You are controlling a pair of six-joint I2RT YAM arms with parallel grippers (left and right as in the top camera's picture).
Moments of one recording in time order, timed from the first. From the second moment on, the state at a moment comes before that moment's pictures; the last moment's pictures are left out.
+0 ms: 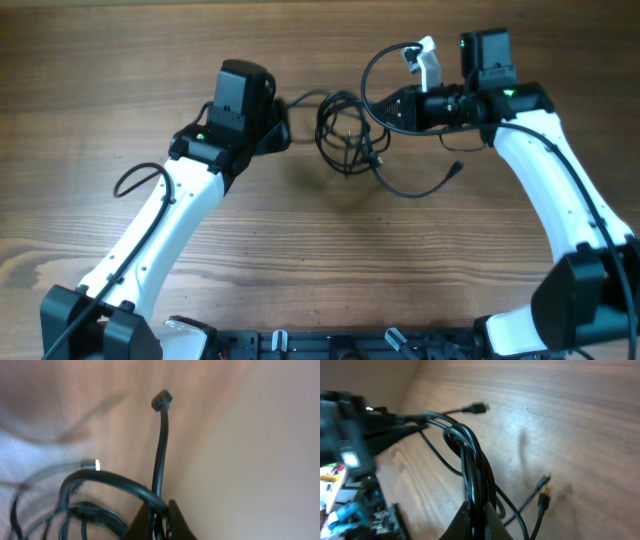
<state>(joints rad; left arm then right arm) -0.34 1.49 1.16 -0.50 0.05 -2.09 0.15 1.65 1.34 -0.68 -0.83 0.03</state>
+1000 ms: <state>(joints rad) -0.33 1.57 1.16 -0.43 0.16 -0.92 0.10 1.61 1.36 -0.72 -1.06 0.07</state>
